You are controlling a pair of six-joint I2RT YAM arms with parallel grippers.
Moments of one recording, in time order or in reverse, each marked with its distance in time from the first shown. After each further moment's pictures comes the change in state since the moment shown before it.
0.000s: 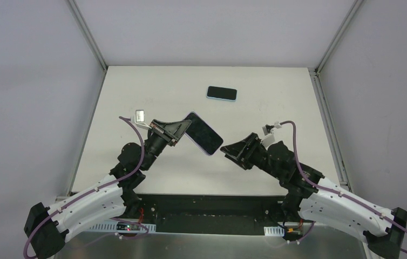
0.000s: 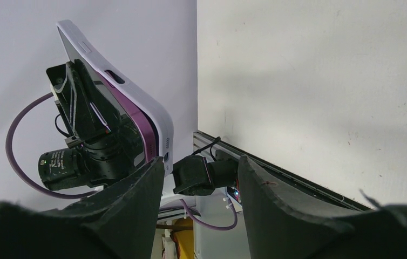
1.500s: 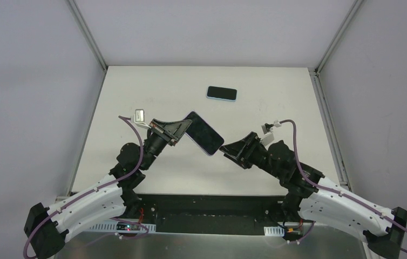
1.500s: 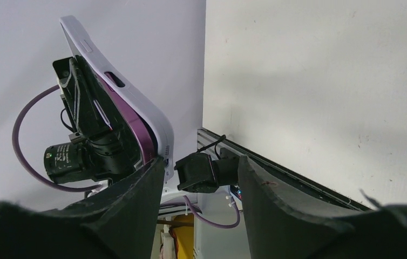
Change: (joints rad) left arm 0.000 -0.001 0.006 0.010 0.025 -0.015; right arm 0.001 0.016 0.015 0.023 -0.011 -0.016
